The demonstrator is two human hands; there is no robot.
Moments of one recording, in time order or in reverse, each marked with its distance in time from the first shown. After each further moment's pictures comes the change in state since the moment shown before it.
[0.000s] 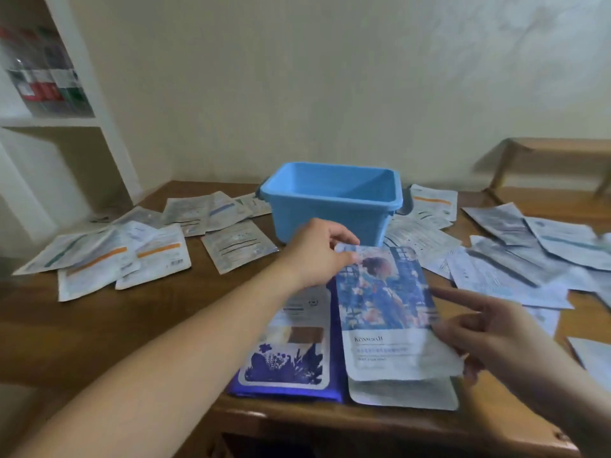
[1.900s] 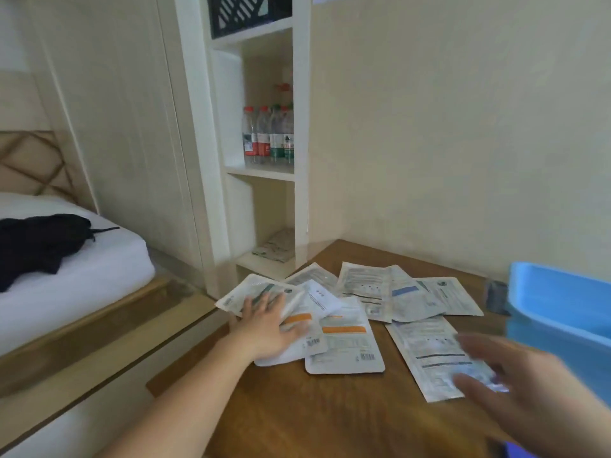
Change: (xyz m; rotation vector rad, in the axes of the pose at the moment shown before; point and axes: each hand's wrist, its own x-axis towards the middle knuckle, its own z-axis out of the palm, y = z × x) left_hand -0.064 -0.277 -0.254 0.632 0.050 -0.774; right_hand 0.148 -0.124 0.228 -0.855 -0.165 -0.619
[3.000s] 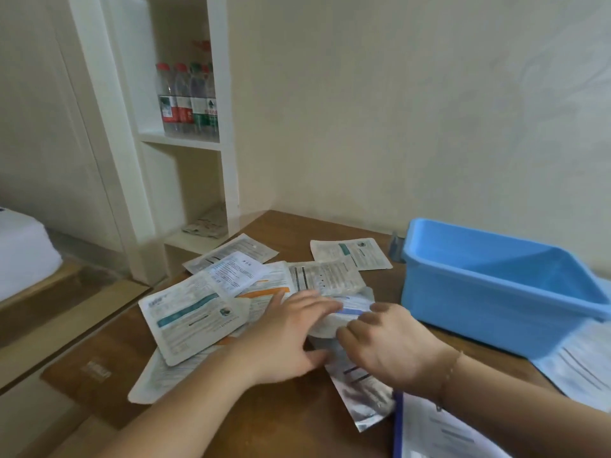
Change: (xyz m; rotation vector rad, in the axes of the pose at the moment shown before) left_hand -0.091 0.119 0.025 -0.110 0.091 0.805; right_hand 0.001 0.012 0.033 -0.562 0.046 -0.708
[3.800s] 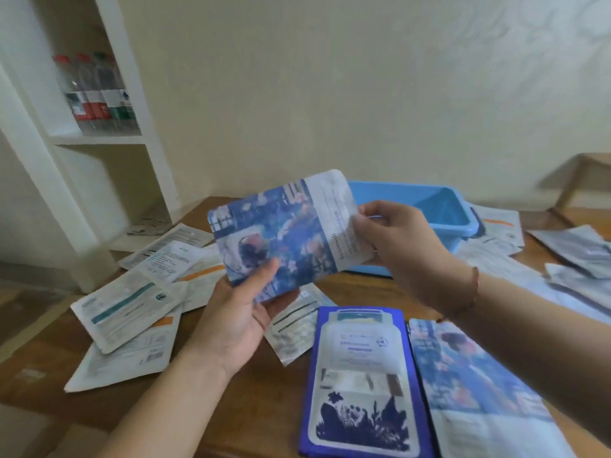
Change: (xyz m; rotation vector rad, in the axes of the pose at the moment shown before) left_hand -0.007 0.094 0.007 -1.817 0.323 -0.211; right_hand -0.071 0.031 -0.078 1.449 0.606 1.137
